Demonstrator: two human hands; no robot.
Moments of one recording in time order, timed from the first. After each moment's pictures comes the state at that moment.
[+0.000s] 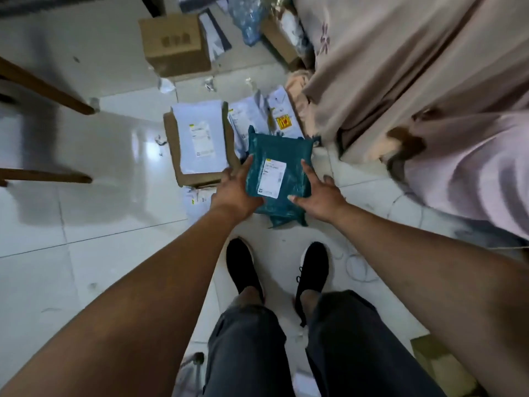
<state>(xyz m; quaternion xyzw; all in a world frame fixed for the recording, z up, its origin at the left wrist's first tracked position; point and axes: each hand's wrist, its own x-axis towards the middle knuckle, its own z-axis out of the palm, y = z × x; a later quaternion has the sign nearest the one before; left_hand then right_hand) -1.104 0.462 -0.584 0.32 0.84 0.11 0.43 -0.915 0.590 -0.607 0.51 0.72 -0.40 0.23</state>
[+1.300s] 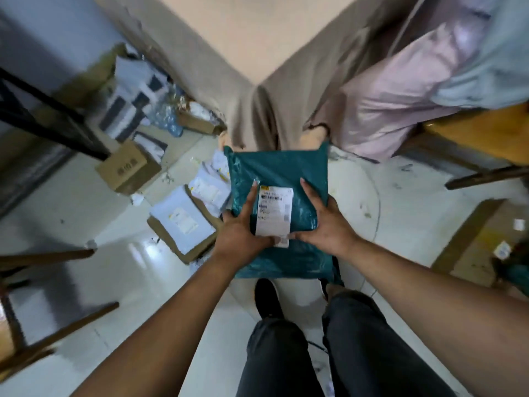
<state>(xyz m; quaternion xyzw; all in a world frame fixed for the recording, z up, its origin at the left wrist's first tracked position) -1.048 0.493 -0.383 0.52 0.71 0.04 0.47 -0.824 0.517 -0.408 0.63 0.59 -0.50 -0.06</state>
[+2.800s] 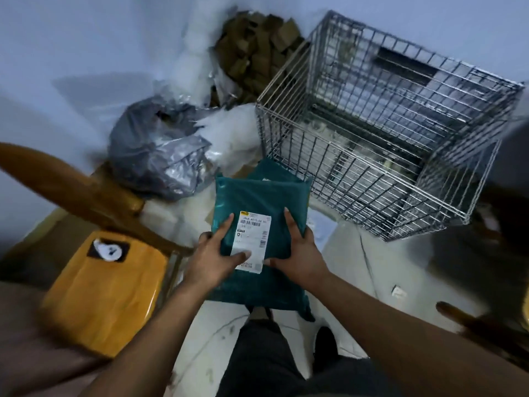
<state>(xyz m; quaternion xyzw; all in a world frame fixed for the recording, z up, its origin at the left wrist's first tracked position) -0.249 0.479 -0.220 0.92 0.06 -0.24 0.30 -0.274 0.258 -0.251 0.87 -0.10 -0.22 -0.44</state>
